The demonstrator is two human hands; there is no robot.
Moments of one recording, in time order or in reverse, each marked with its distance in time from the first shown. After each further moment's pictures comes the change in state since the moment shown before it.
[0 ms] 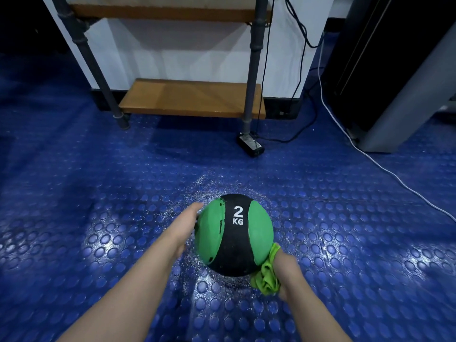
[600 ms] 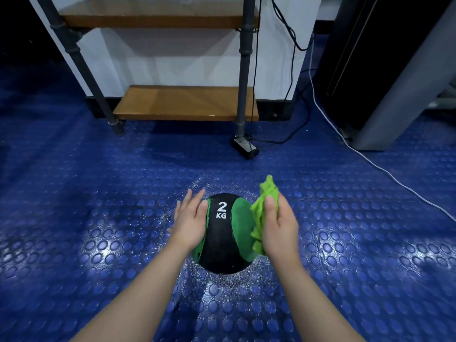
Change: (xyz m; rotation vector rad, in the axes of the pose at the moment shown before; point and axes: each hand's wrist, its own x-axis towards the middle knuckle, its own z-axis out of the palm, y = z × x) left_hand 0.010 -0.003 0.018 0.387 0.234 0.502; right_hand -0.071 -0.074 0.014 -0.098 0.120 -0.970
